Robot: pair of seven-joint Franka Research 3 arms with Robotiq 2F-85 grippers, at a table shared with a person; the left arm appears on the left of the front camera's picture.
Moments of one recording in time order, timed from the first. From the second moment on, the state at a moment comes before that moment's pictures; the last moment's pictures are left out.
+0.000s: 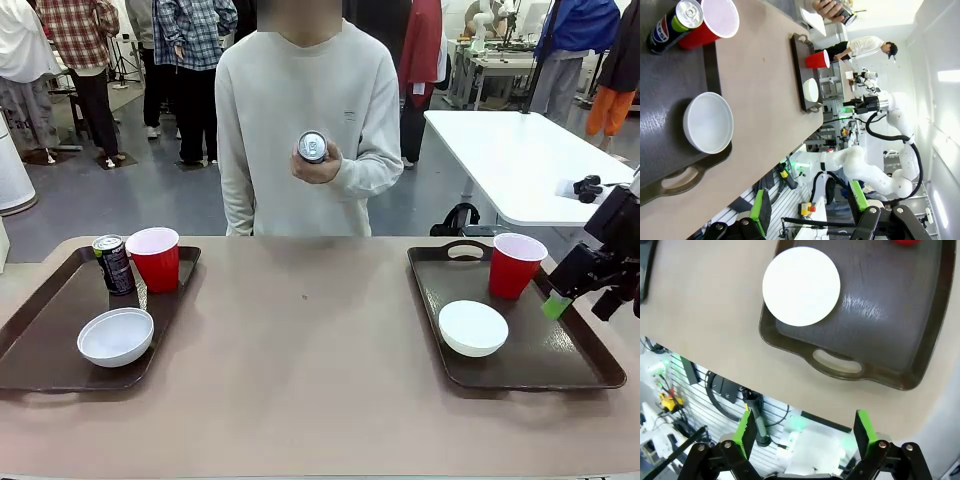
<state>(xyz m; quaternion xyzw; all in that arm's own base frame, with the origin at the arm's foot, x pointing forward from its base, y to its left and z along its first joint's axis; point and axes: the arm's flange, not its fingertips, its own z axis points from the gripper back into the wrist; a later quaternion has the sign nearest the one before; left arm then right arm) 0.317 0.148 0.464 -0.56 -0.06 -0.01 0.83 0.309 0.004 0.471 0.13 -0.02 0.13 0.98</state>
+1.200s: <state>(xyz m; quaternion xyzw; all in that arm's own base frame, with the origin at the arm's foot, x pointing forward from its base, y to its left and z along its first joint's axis) 0.317 0.148 0.464 -0.56 -0.06 -0.01 0.83 0.214 -0.145 0.485 0.69 -0.03 0.13 0.71</state>
